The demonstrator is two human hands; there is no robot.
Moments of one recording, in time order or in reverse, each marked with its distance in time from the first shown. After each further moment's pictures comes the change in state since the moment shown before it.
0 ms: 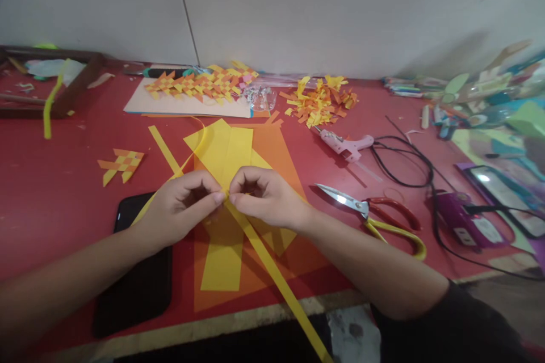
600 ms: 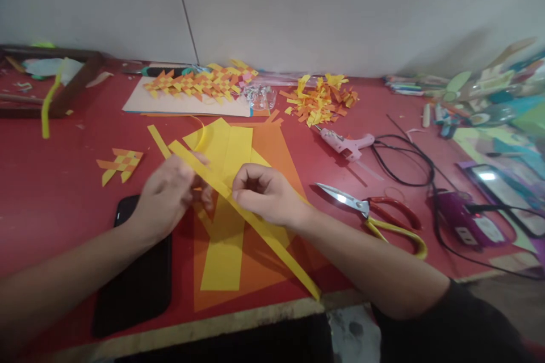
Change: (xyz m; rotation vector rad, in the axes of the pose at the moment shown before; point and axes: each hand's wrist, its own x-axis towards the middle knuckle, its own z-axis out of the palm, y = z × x) left_hand 0.006 -0.007 -0.001 -0.452 0.220 -0.069; right_hand -0.001 0.006 -0.001 0.044 0.054 0.039
